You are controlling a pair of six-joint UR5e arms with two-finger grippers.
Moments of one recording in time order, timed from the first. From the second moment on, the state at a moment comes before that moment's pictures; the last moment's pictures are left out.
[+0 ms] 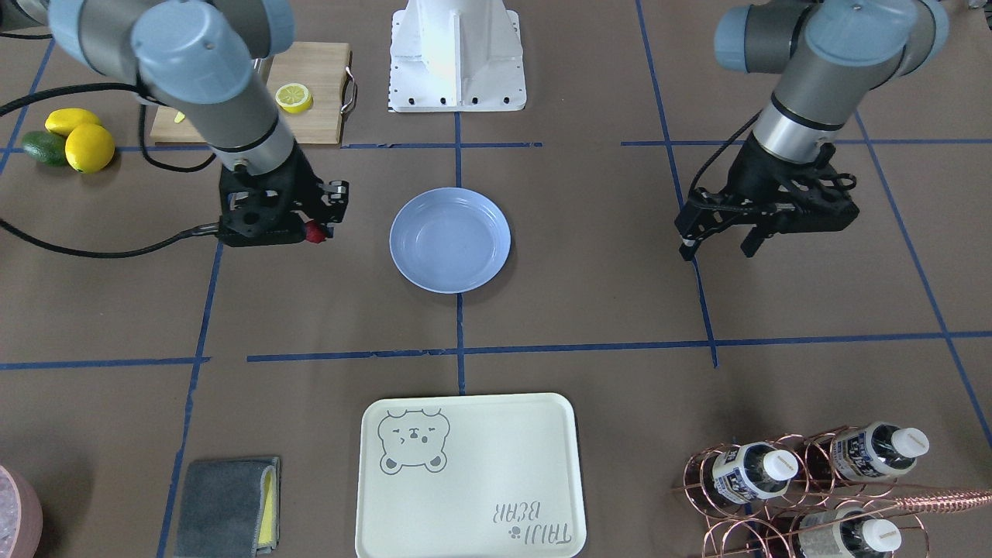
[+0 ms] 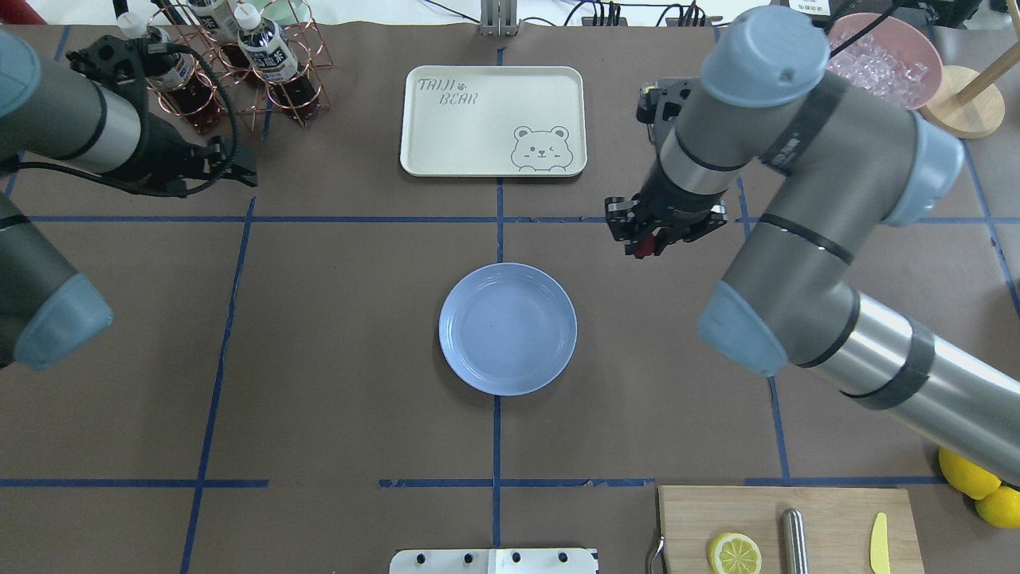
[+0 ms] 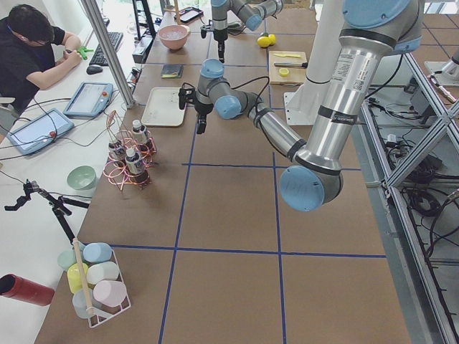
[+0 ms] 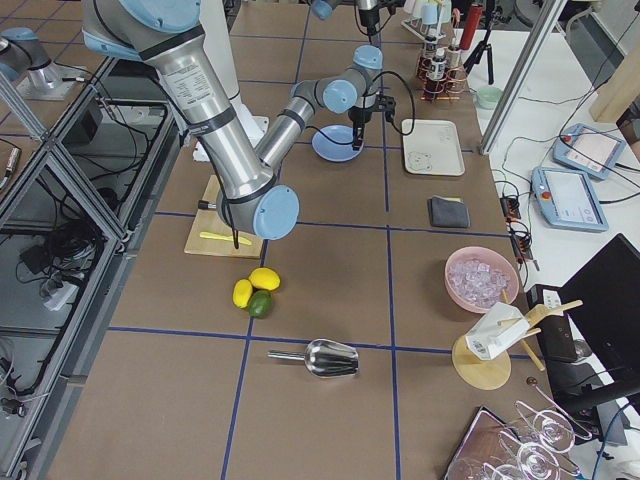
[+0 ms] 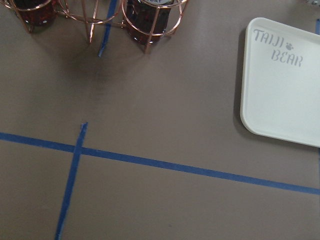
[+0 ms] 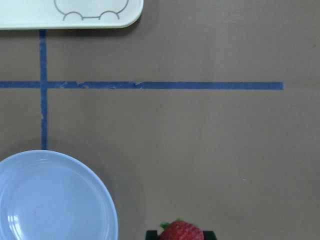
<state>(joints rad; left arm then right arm) -0.94 -1.85 -1.90 -1.79 -2.02 -1.01 0.71 -0.95 1.81 -1.75 2.09 1.05</state>
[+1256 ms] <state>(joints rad) -1.34 -1.74 -1.74 -1.77 -2.06 -0.25 0.47 -0.76 1.47 -1.53 1.88 1.32</state>
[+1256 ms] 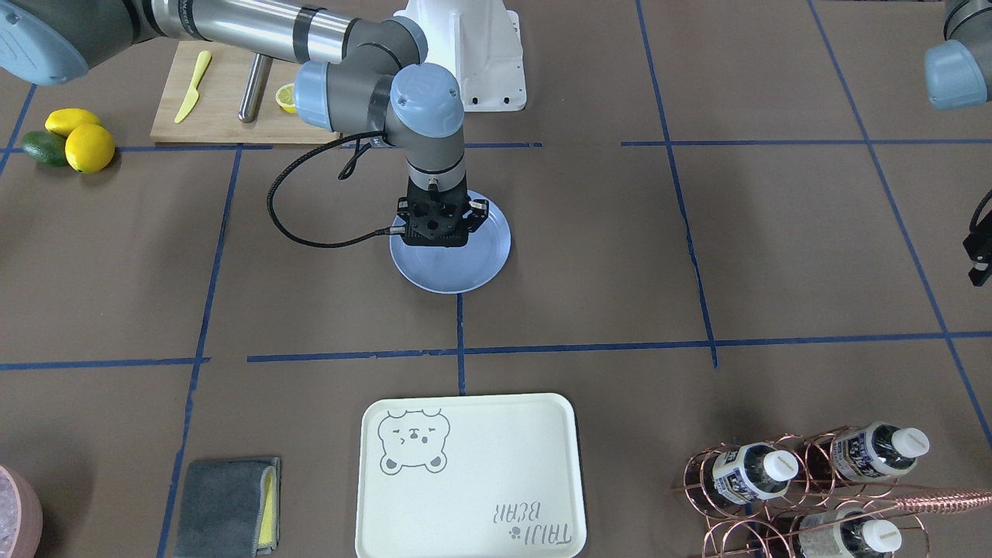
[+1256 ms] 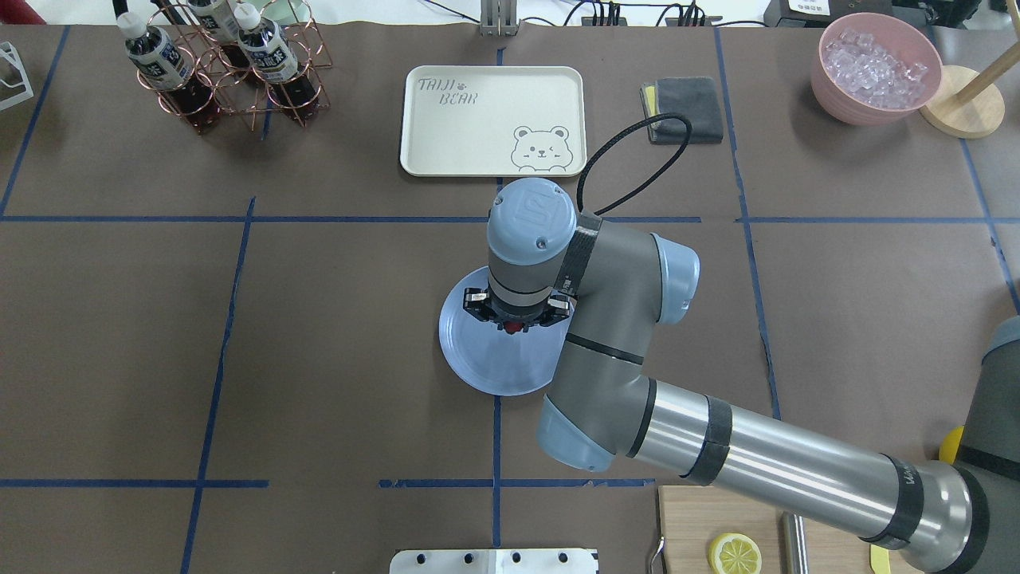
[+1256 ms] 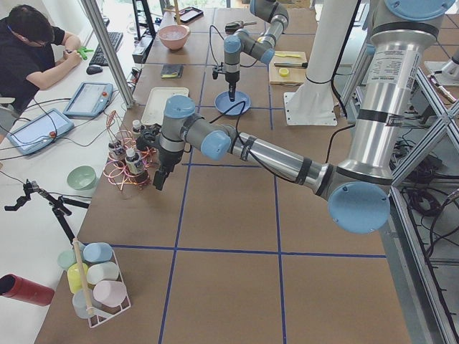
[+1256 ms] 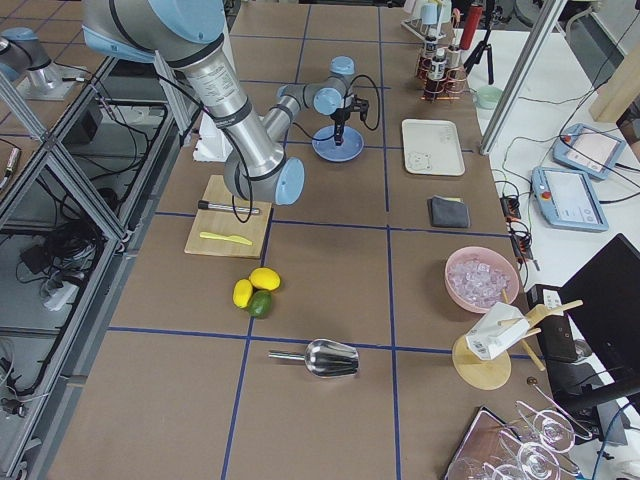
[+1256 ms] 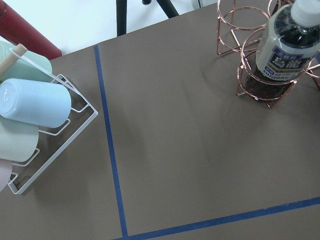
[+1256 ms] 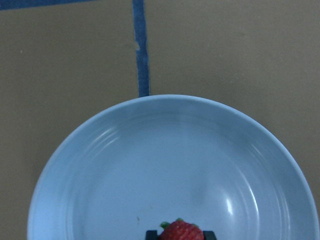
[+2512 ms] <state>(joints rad) -1.34 -1.74 -1.73 -1.77 -2.06 -0.25 0.50 -0.76 1.54 -1.55 1.88 1.32</state>
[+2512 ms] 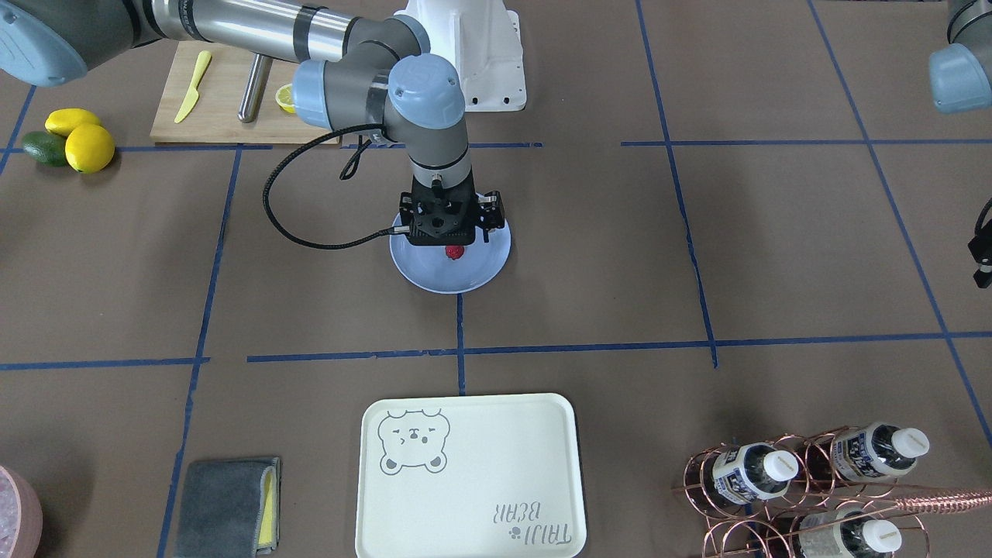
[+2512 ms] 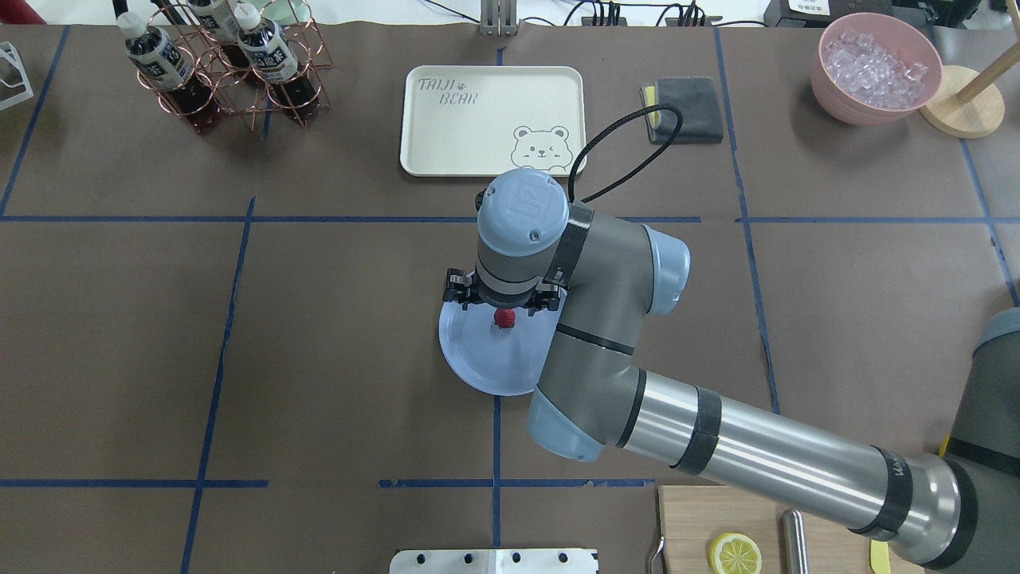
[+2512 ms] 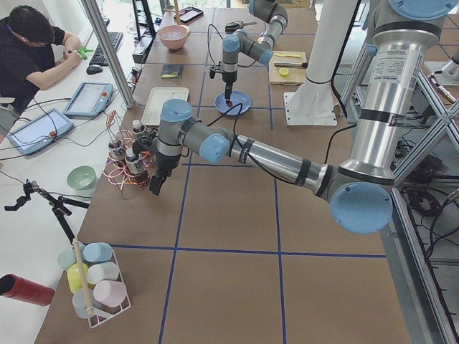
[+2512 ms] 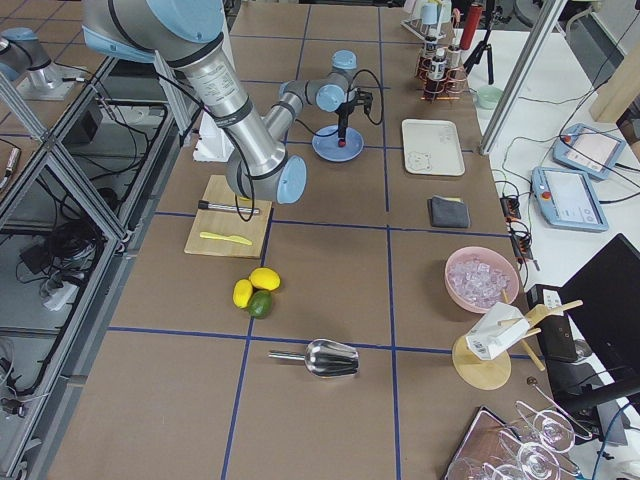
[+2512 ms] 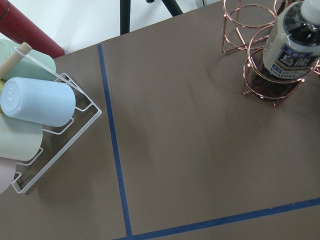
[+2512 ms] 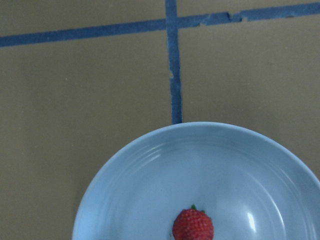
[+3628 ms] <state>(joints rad) -1.49 -1.67 -1.62 -1.67 -2.22 0.11 1.03 -1.24 2.07 -1.94 2.17 0.48</state>
